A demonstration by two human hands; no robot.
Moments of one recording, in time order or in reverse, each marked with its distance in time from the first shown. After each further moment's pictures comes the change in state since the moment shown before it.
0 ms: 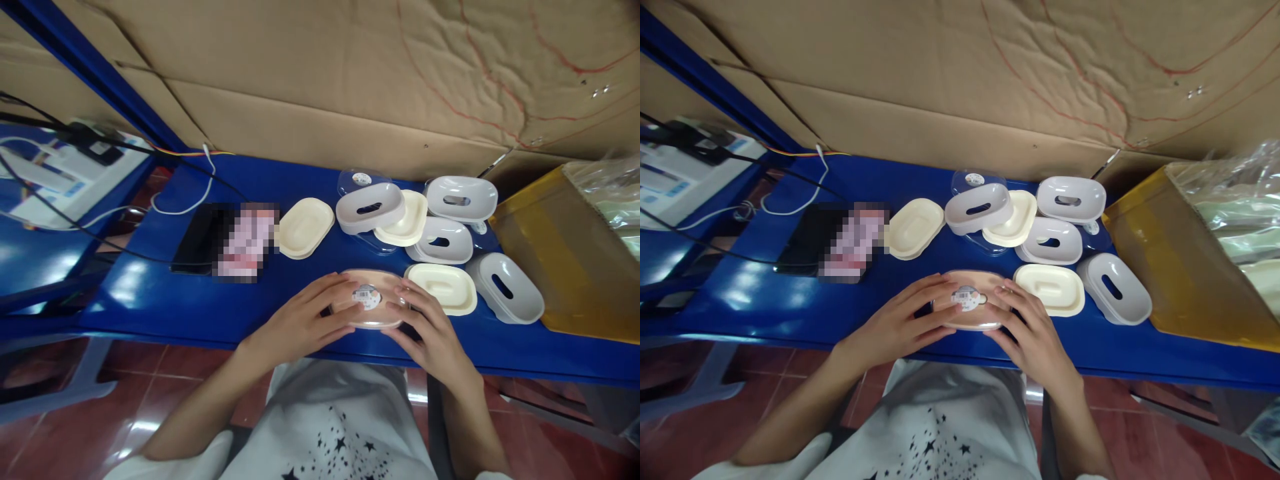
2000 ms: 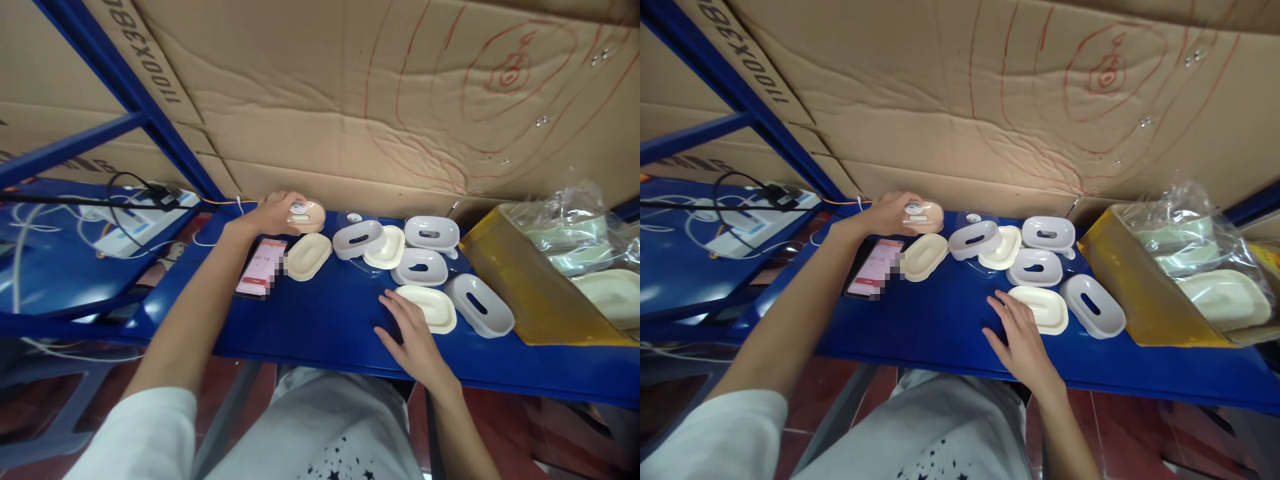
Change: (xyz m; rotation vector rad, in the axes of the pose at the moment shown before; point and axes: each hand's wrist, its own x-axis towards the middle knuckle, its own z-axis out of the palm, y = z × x) left_hand 0.095 -0.213 -0.090 0.244 -0.304 -0.657; right_hand -0.006 0.009 0.012 -0.080 0.000 0.153
